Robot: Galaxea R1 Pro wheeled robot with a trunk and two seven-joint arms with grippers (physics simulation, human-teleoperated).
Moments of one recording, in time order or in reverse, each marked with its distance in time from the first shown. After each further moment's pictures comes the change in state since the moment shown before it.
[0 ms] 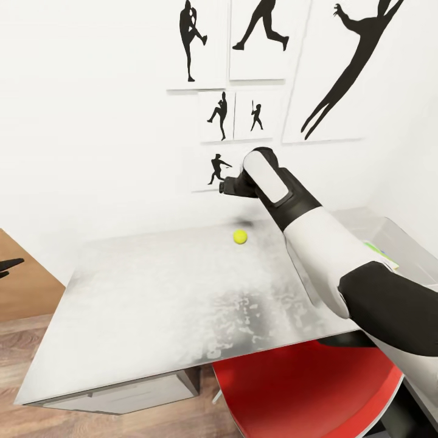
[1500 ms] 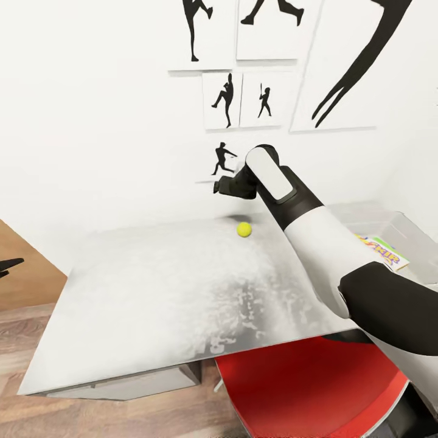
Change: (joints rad) left arm 0.001 0.004 -0.003 -0.005 -0.003 -0.001 -0.012; right arm 0.000 0.000 -0.020 -0.019 -0.096 0.037 0.011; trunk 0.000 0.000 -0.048
